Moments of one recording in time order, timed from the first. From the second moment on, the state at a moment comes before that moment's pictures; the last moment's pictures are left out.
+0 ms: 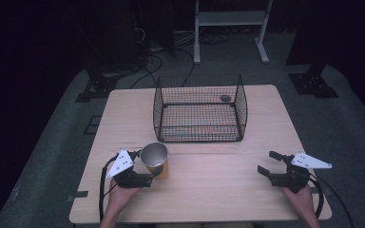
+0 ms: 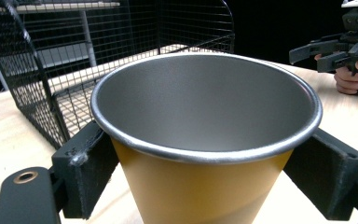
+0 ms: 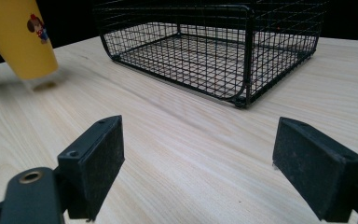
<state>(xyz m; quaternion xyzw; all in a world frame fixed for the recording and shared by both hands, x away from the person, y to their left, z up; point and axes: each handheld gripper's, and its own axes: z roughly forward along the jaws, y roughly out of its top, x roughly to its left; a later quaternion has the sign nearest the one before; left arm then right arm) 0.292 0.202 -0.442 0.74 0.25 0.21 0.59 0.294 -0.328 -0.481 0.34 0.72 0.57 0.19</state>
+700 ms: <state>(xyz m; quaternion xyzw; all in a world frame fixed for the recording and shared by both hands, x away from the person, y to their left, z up) 0.317 0.165 -0.411 0.74 0.22 0.19 0.61 0.294 -0.327 -0.481 0.34 0.73 0.57 0.19</state>
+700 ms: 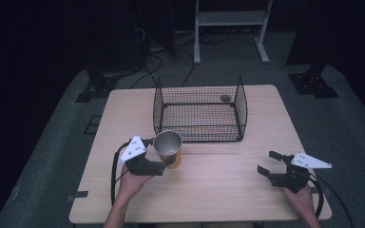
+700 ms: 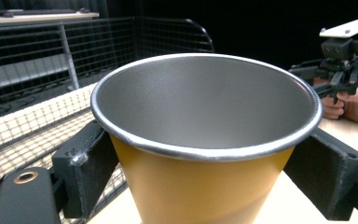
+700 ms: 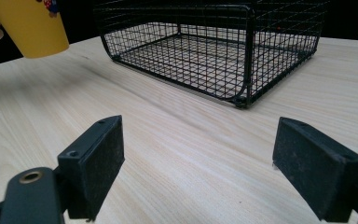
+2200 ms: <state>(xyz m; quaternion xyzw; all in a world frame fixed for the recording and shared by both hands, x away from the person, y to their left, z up) 0.377 0.122 -0.350 0.75 0.20 0.17 0.61 0.294 -0.327 -0.480 0.35 0.72 0.57 0.18</state>
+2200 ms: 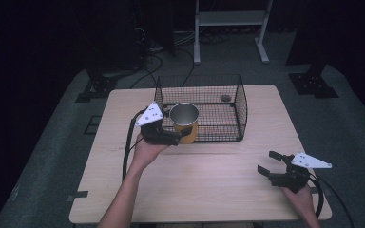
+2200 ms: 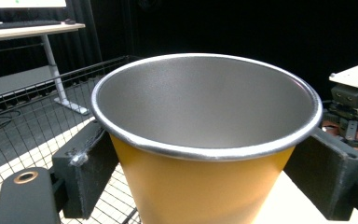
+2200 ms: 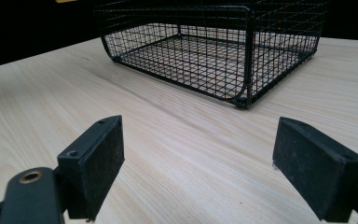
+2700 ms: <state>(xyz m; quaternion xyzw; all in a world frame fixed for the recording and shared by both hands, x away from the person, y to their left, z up) 0.403 0.107 -0.339 0.75 0.20 0.17 0.60 0.294 -0.328 -0.481 0.34 0.72 0.57 0.18</state>
